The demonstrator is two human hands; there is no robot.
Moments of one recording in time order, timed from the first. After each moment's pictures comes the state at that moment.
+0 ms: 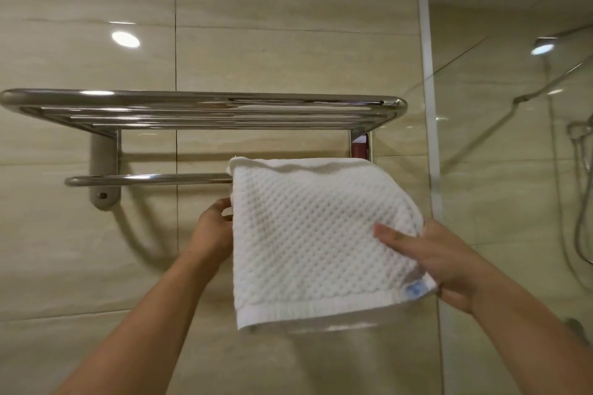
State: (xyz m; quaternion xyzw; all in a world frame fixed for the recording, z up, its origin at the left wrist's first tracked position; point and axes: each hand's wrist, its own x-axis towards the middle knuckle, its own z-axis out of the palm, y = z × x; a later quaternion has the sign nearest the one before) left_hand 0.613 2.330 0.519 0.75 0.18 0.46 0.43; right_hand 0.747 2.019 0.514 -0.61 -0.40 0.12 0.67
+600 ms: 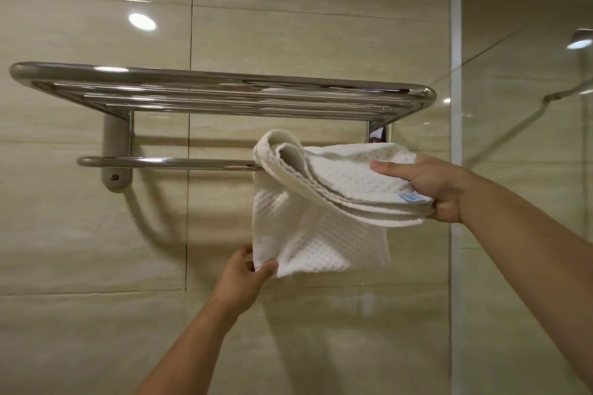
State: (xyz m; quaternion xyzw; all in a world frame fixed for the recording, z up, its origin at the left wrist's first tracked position) left_hand 0.628 2.317 0.431 0.75 0.24 0.41 0.47; right_hand 0.787 2.062 0.599 -0.63 -0.41 0.16 0.63
